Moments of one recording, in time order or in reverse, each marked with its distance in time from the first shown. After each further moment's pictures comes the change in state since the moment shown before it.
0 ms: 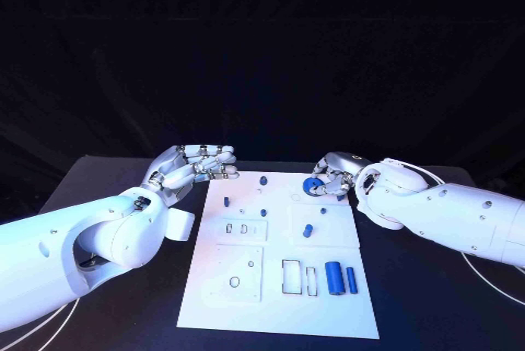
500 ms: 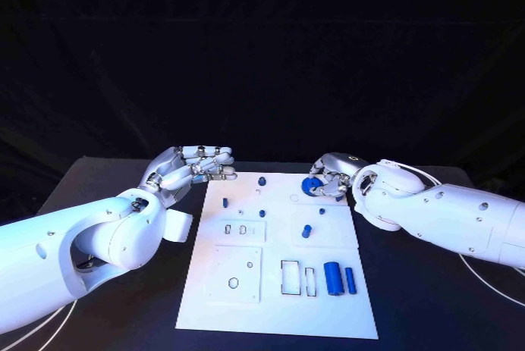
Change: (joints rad) left arm 0.000 -0.001 0.000 -0.003 0.000 0.002 -0.003; left_hand 0.000 0.000 0.005 0.001 0.000 0.000 0.000 0.000 0.000 0.000 0.000 0.000 0.000 0.000 0.000 -0.004 0.001 0.000 0.000 0.000 0.000 -0.001; right arm -0.003 -0.001 0.000 0.010 -0.024 -0.012 0.012; right_hand 0.046 0.012 0.098 -0.056 0.052 0.005 0.003 0.026 0.002 0.000 0.000 0.004 0.000 0.000 0.000 0.000 0.000 0.001 0.000 0.000 0.016 0.000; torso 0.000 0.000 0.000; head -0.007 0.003
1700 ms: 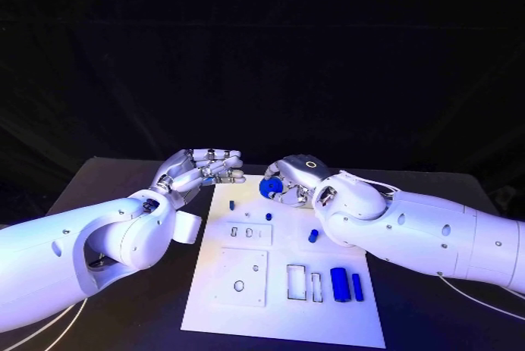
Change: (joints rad) left arm 0.000 0.008 0.000 -0.004 0.000 0.001 -0.001; left_hand 0.000 0.000 0.004 -0.004 0.000 0.000 0.000 -0.004 0.000 0.000 0.000 -0.004 0.000 0.000 0.000 0.000 0.000 0.000 0.000 0.000 0.000 0.000; right arm -0.007 0.153 0.000 0.102 -0.234 -0.137 -0.035; right_hand -0.009 -0.003 0.040 -0.001 -0.026 0.013 -0.007 0.015 0.012 0.000 0.000 0.004 0.000 0.000 0.000 0.000 0.001 -0.014 0.000 0.000 0.007 0.000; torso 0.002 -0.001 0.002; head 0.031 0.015
